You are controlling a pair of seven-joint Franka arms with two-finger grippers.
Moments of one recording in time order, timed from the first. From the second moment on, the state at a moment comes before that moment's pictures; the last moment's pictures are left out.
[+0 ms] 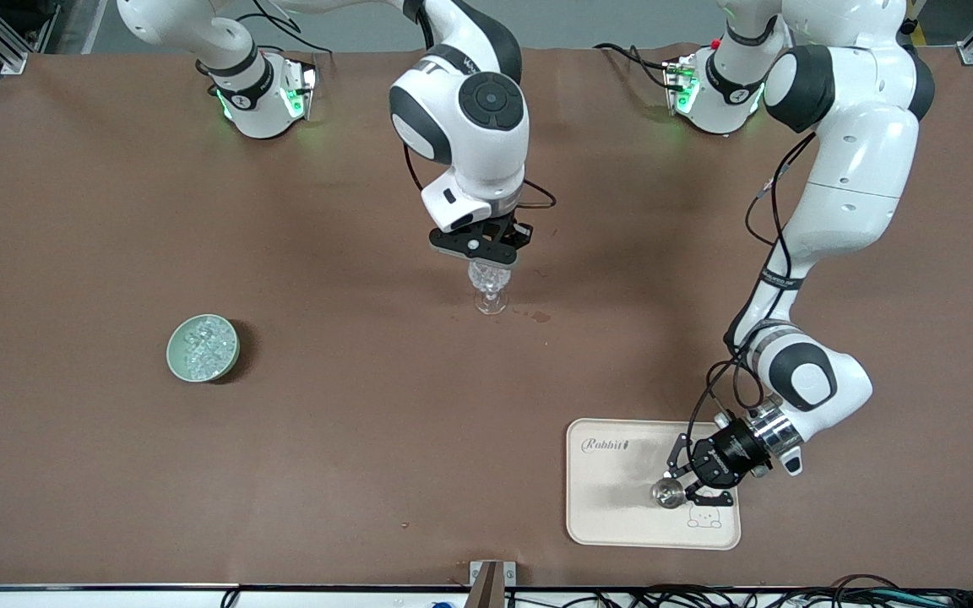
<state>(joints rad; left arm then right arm) -0.02 1.07 -0.16 -1.20 -1.58 2.40 -0.89 0.89 0.55 -0.05 -1.36 0.00 1.89 1.12</state>
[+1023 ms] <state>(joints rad) 0.02 1.00 -0.16 -1.34 -1.64 2.39 -0.82 0.90 0.56 -0.05 -1.36 -0.02 1.89 1.12</state>
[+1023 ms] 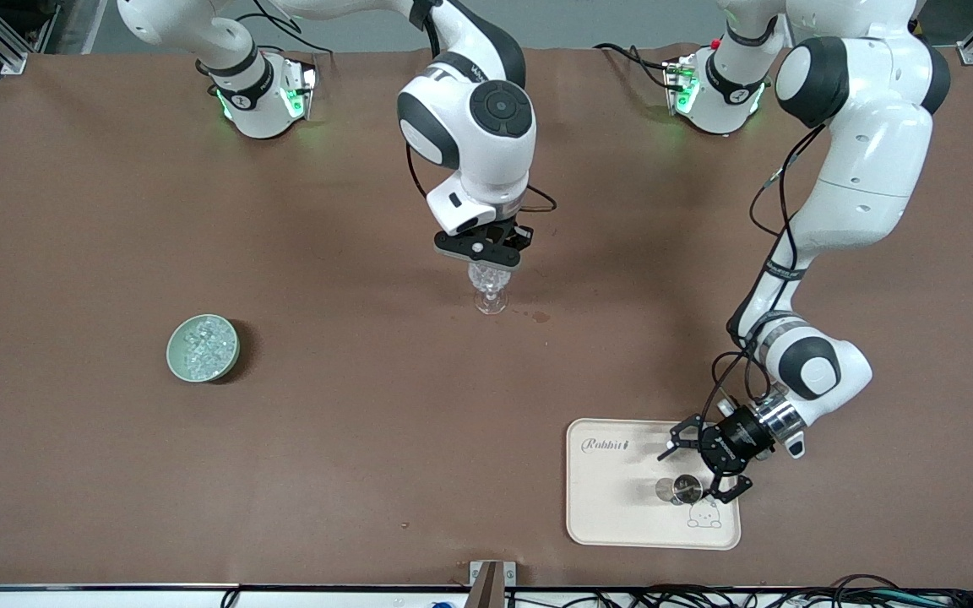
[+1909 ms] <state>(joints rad) 0.03 0.73 -0.11 -1.51 -1.09 2.39 -0.76 0.76 0.40 -0.10 -1.31 -0.11 1.81 1.08</state>
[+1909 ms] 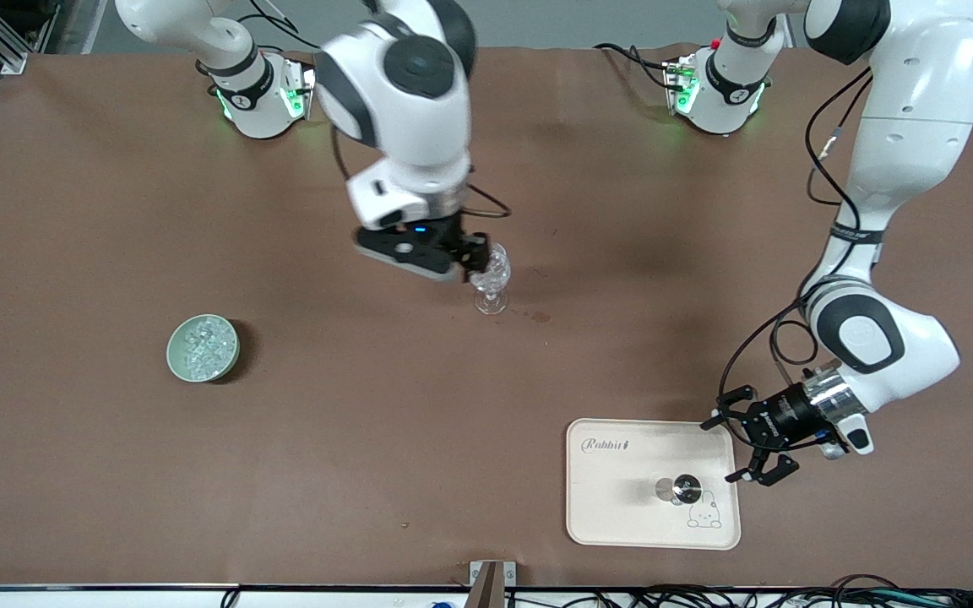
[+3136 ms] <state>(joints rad) 0.02 0.51 -0.10 -1.35 -0.23 2.17 -0.70 -0.01 0.05 -0.10 -1.41 -0.02 1.48 0.14</state>
